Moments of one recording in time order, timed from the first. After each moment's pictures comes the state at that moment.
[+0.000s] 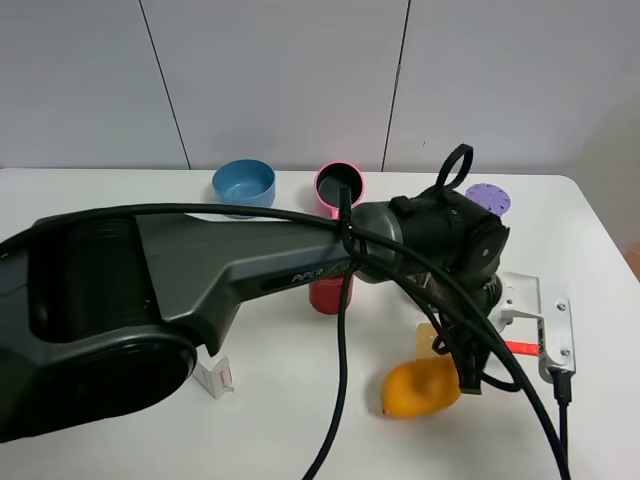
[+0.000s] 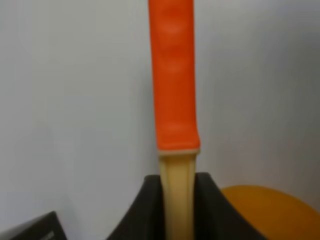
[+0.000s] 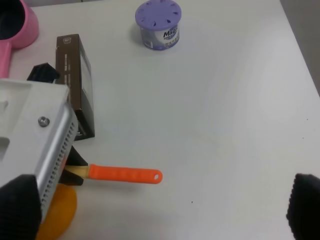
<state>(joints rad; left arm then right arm) -1.11 2.43 -2.00 -0.21 0.81 0.81 0.13 0.00 -0.49 -0.12 1.07 0.18</state>
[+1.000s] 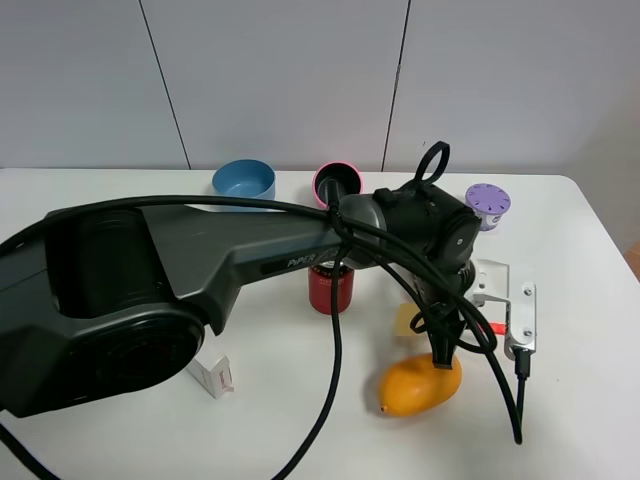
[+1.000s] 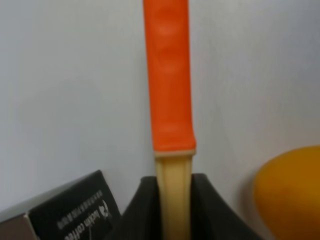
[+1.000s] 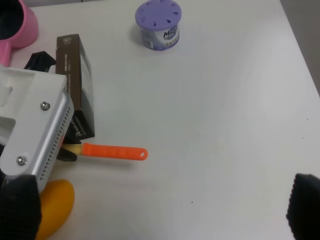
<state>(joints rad) -1.05 2.45 -2.00 -0.15 0.78 0.85 0.13 0.00 -0.49 -0.12 1.07 0.18</state>
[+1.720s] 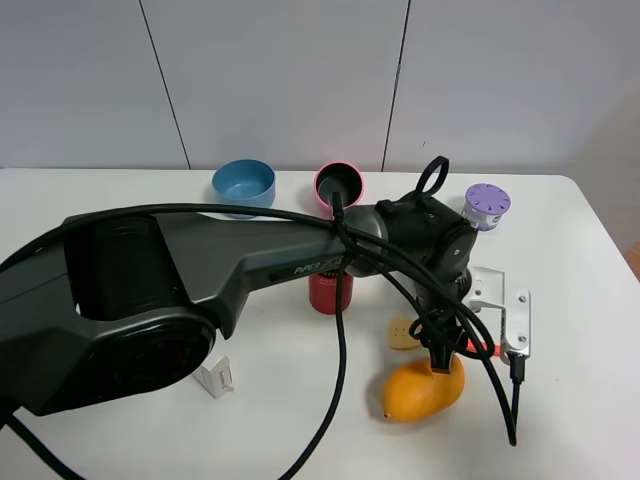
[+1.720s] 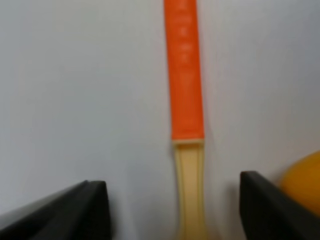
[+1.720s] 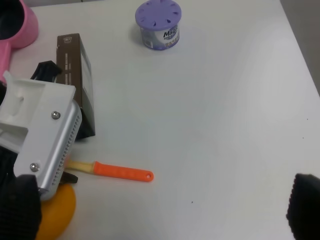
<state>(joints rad) -1.05 2.48 -2.00 -0.15 0.75 0.84 0.13 0.00 -0.49 -0.12 1.07 0.18</state>
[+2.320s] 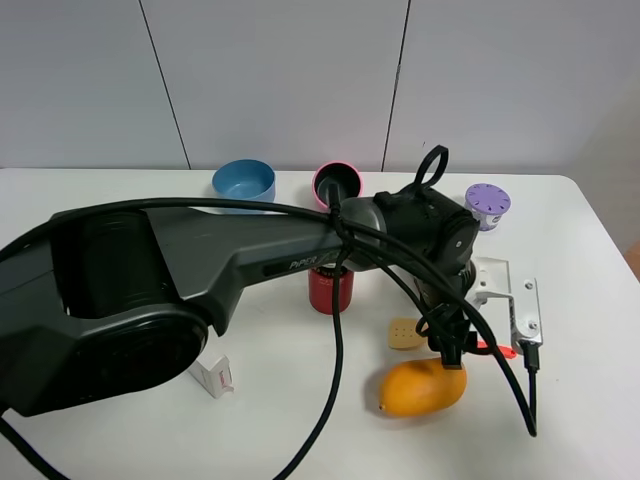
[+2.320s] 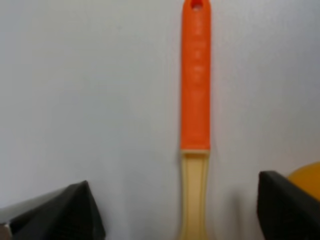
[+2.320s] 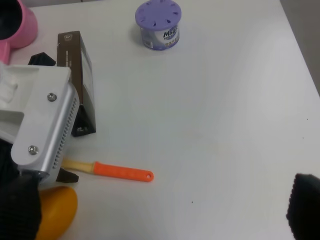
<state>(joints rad) -1.05 2.46 -2.00 -0.17 0.75 0.76 0.13 0.00 -0.49 -0.12 1.07 0.18</state>
